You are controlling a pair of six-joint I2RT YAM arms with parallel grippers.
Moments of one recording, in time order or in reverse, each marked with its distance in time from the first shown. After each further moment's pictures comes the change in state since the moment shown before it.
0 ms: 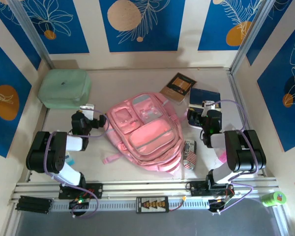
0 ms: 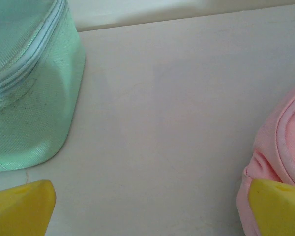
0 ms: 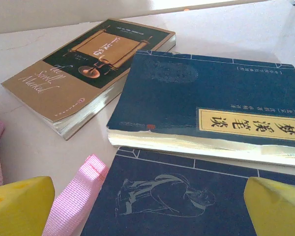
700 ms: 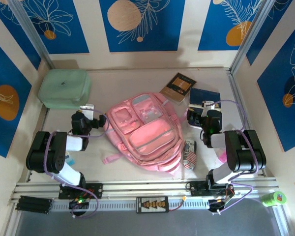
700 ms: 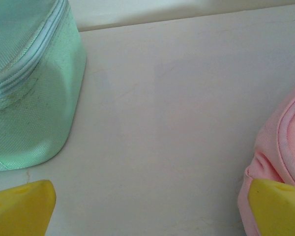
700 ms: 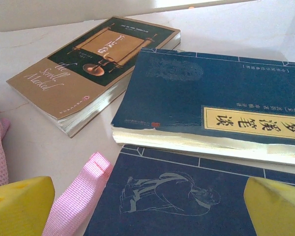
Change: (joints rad) left arm 0.000 0.000 0.000 0.000 -0.006 0.000; right arm -0.003 0.000 0.000 -0.006 -0.022 0.000
